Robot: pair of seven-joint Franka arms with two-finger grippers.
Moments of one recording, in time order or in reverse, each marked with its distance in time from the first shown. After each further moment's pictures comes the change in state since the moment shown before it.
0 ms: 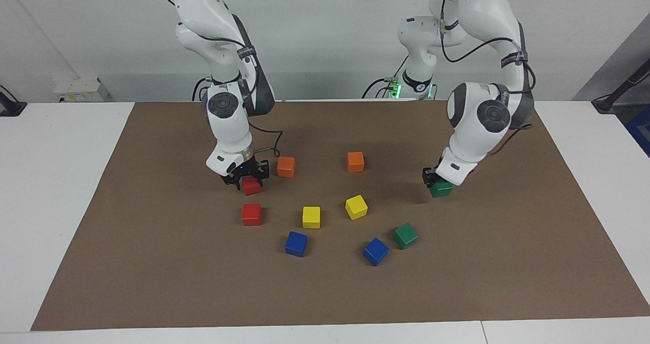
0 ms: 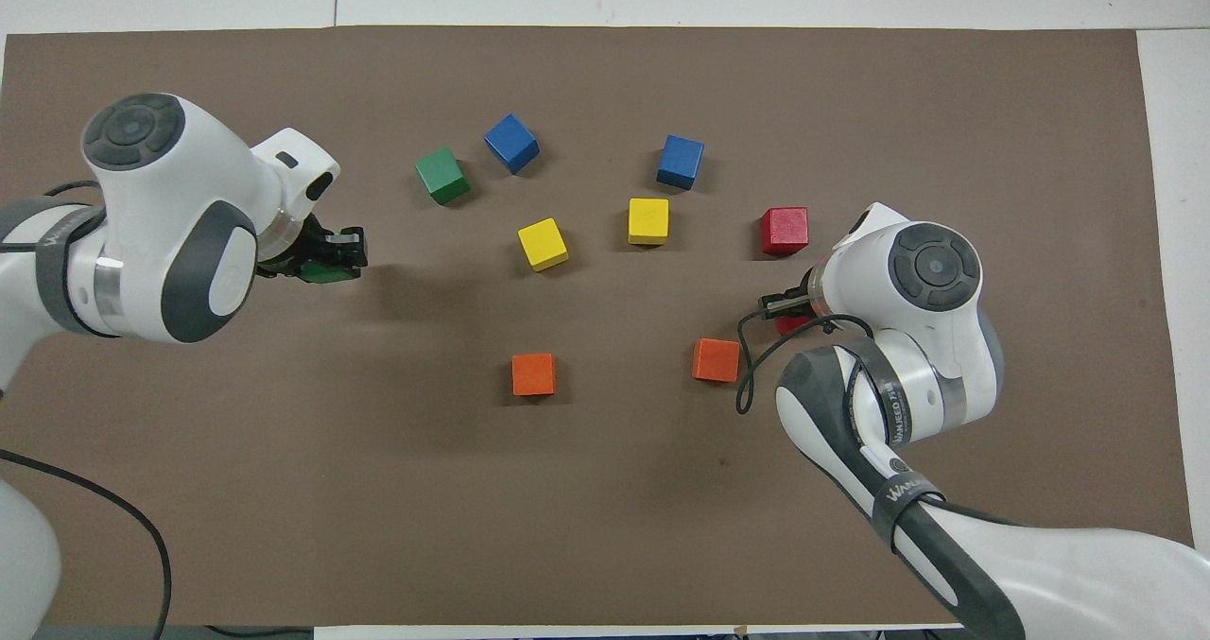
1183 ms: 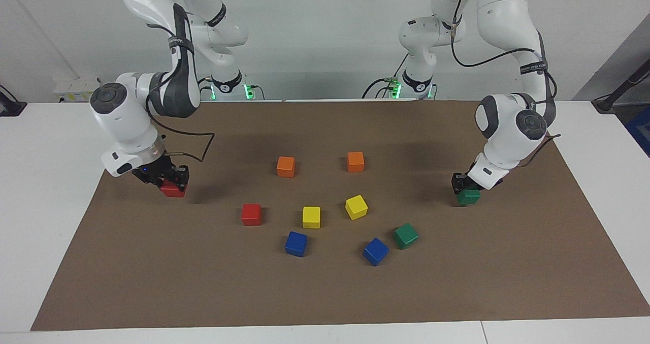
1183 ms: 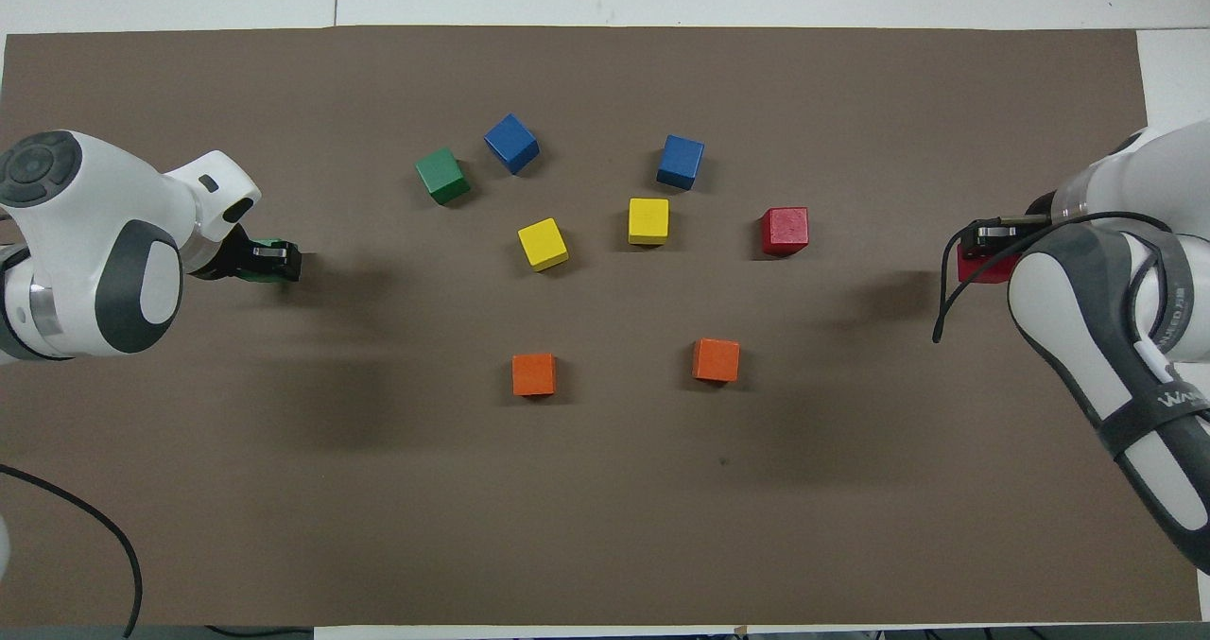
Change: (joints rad) left arm 0.130 0.025 -0.001 -0.099 0.000 0.176 0.234; right arm -0.345 -0.014 -0.023 0.202 0.000 -0.240 -0.153
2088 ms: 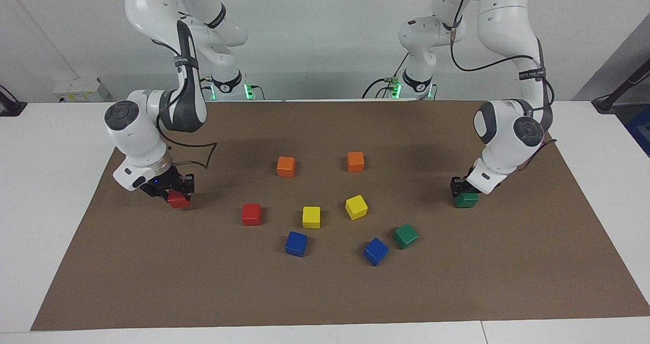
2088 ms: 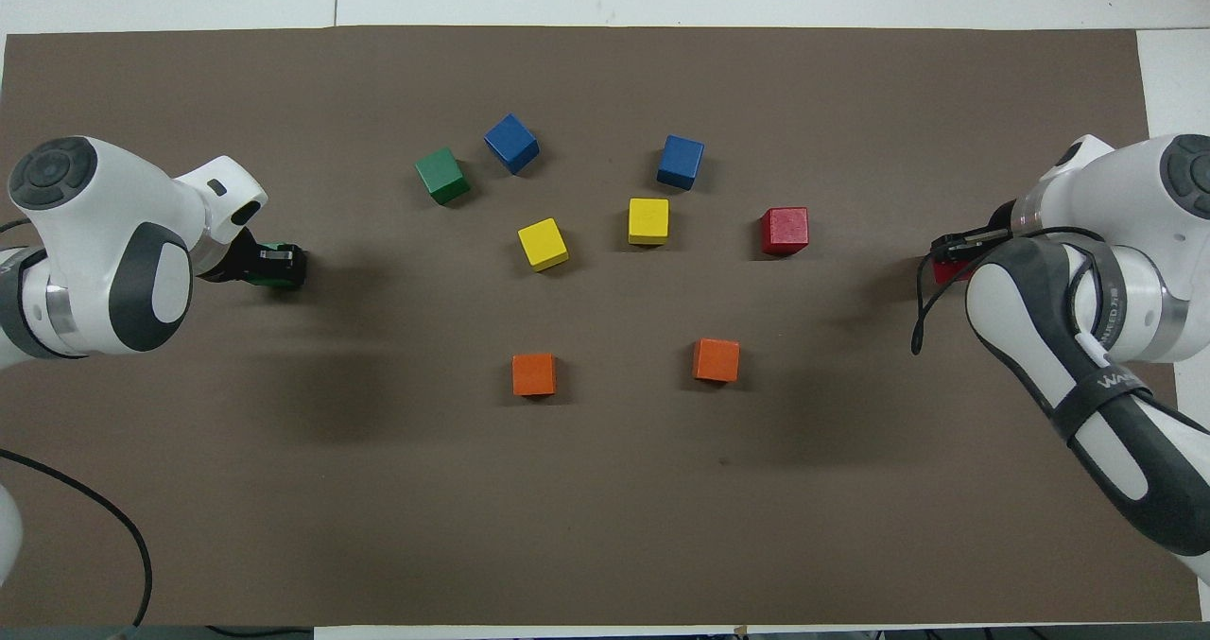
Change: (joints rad) left arm 0.001 0.031 0.004 -0.003 0.000 0.018 -0.011; right arm 0.007 0.065 0.013 -0.043 -0.001 0.128 -0.148
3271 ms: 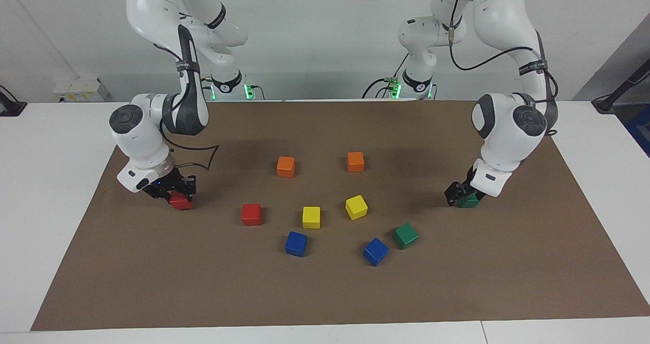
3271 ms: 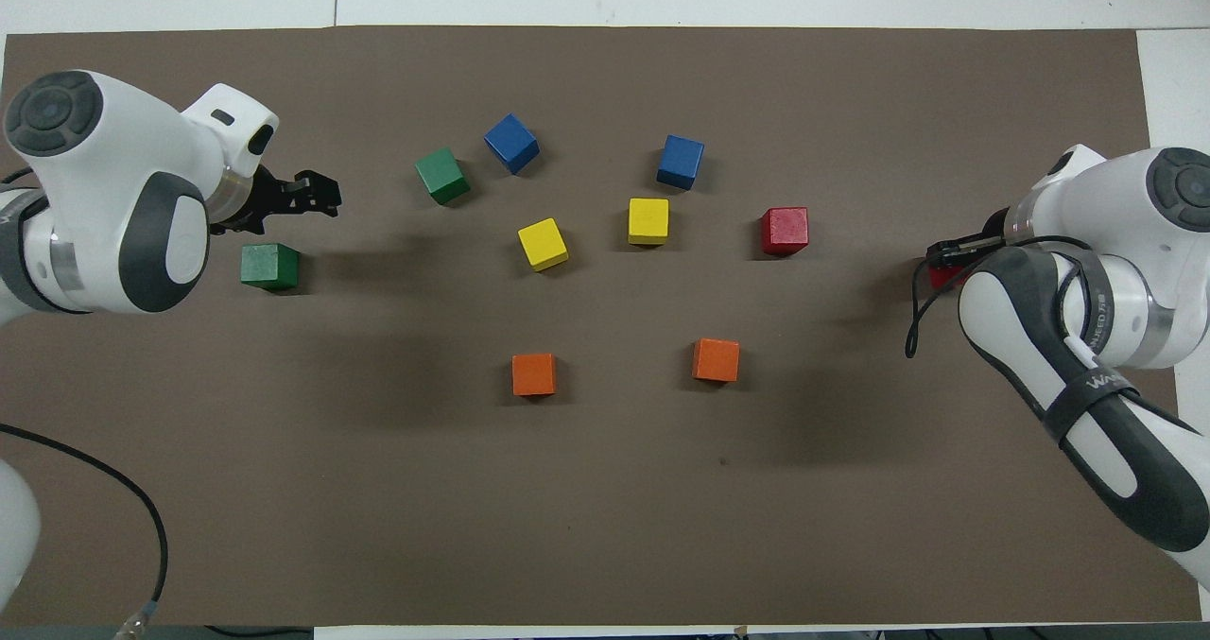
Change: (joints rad) left arm -0.116 0.029 -0.004 0.207 -0.003 -0.062 -0.365; right arm -0.001 0.008 -0.002 -0.026 0.000 0.038 -0.003
